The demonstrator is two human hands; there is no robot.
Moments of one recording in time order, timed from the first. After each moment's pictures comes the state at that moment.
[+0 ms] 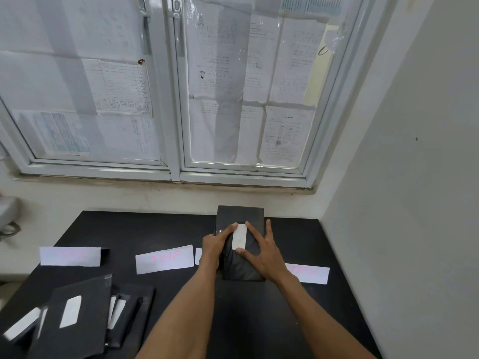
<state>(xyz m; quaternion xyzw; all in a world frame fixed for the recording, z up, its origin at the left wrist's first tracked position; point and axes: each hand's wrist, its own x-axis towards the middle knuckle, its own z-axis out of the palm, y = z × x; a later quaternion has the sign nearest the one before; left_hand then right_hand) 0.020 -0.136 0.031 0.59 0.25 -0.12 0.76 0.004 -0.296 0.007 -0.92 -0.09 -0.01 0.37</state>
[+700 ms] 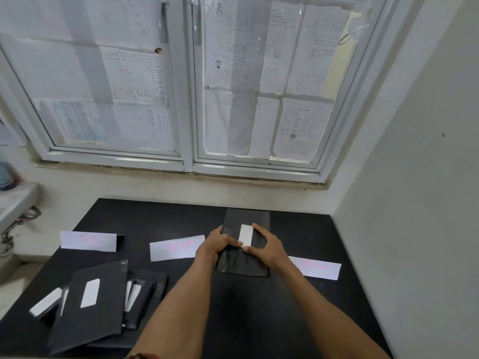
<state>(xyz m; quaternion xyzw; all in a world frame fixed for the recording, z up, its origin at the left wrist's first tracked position) 0.020 -0.095 0.018 0.65 0.18 -0.22 0.70 0.011 -0.278 -0.003 -0.88 -0.04 0.06 0.46</state>
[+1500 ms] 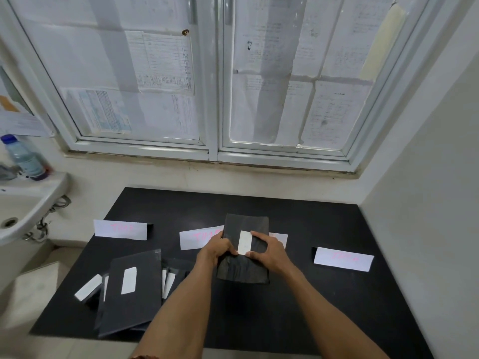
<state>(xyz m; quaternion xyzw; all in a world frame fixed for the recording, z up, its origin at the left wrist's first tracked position) 0.001 -0.004 -0.009 0.68 0.22 -0.25 0.65 0.000 -0.187 -0.038 -0.90 -0.04 0.13 0.42</state>
